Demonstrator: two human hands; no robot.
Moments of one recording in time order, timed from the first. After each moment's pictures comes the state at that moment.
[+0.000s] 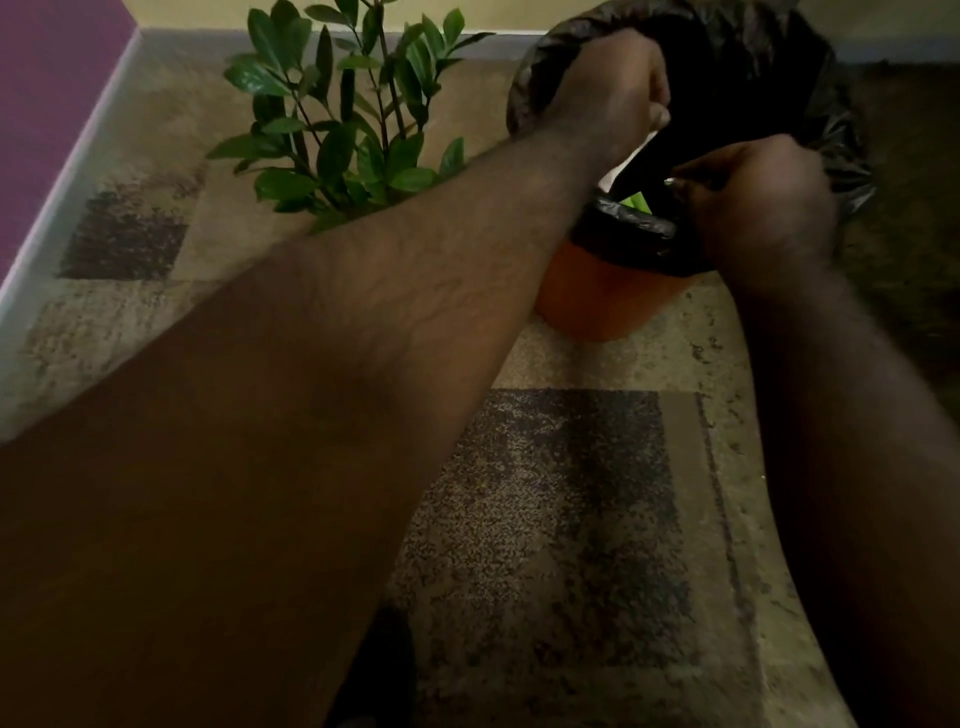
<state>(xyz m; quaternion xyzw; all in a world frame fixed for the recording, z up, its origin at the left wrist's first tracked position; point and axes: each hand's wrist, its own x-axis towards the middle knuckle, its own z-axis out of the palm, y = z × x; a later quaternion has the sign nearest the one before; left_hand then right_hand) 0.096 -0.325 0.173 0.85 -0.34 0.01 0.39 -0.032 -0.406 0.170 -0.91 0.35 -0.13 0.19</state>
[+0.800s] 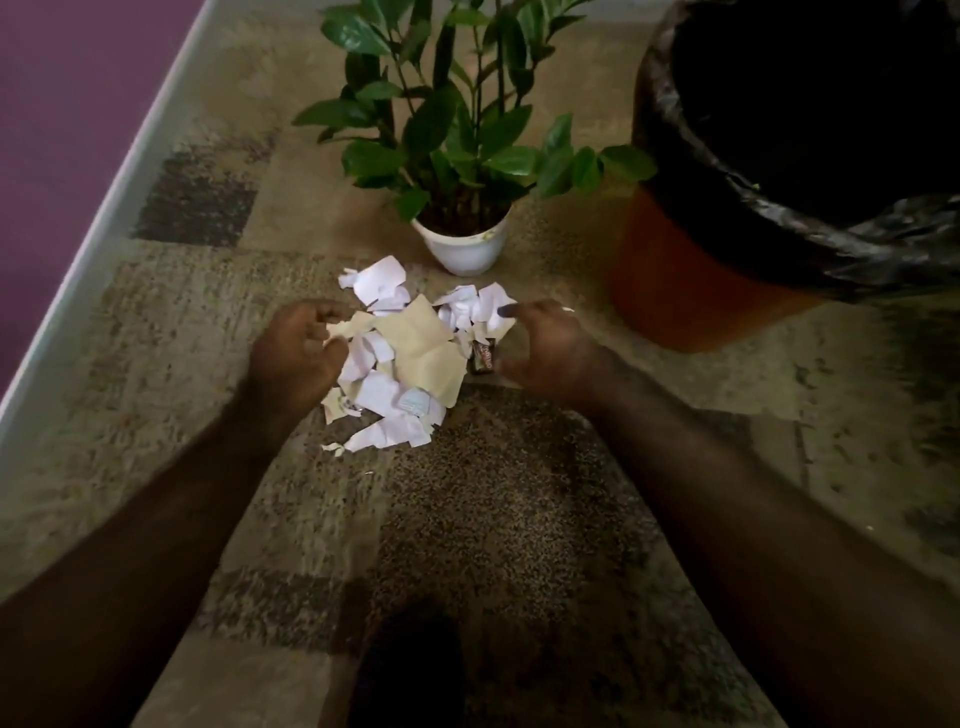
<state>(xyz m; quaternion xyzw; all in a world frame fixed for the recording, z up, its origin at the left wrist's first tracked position) 0.087 0.015 0.008 0.92 -0.04 -0.03 0.39 0.024 -0.251 0.028 -0.93 0.09 0.18 0.30</state>
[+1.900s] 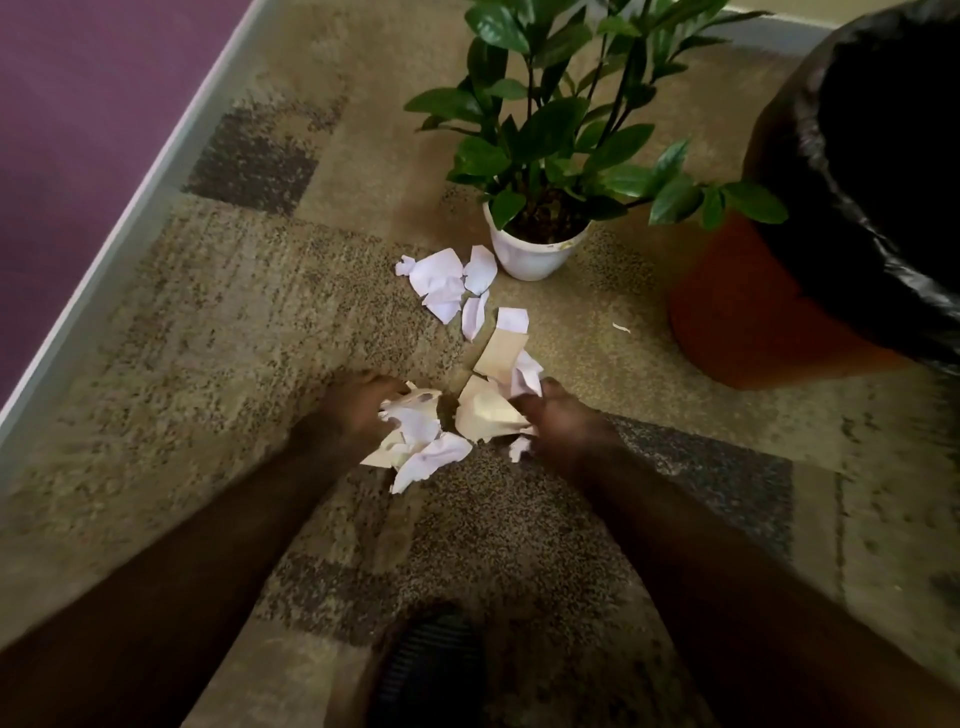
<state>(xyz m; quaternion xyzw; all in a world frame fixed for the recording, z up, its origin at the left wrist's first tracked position) 0.063 0.068 -0.067 0.95 -0.17 -0.18 0.20 0.007 -0.200 -0.046 -0.95 -0.06 0.25 0.15</state>
